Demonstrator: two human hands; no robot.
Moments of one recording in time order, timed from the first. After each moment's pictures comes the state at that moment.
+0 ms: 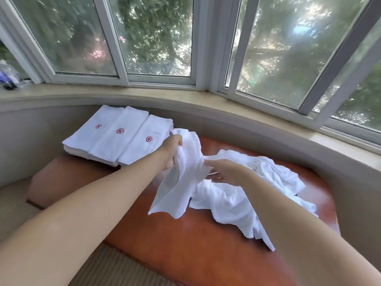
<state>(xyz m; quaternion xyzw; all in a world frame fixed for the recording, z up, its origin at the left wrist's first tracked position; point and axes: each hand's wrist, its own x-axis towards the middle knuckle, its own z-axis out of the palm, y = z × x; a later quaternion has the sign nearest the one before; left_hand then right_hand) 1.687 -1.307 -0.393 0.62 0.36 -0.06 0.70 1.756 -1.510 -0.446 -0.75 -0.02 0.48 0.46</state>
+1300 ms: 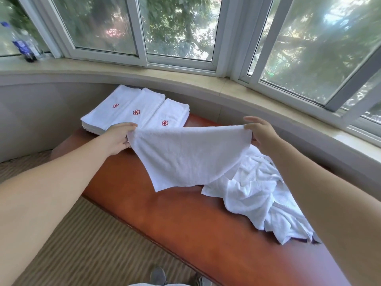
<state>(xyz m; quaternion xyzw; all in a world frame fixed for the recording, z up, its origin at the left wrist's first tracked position) 1.590 -1.105 -0.434 0.57 0.44 0.07 0.69 1.806 -1.498 -0.409 -0.76 0.02 0.21 0.62</state>
